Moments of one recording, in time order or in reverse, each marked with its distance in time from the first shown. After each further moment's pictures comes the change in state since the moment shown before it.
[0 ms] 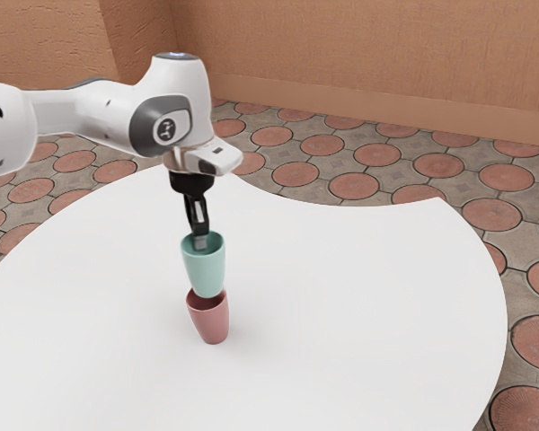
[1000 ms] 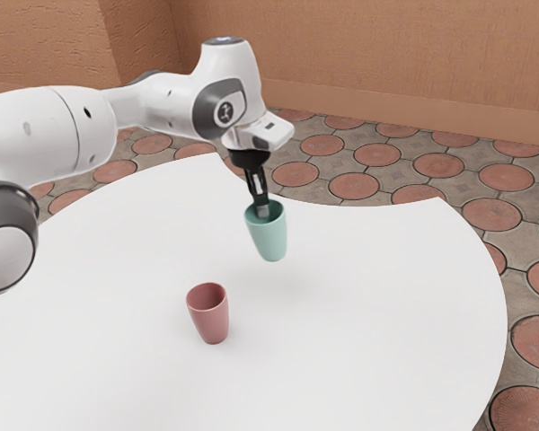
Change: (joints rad) arm -0.022 0.338 0.006 0.444 -0.108 0.037 0.115
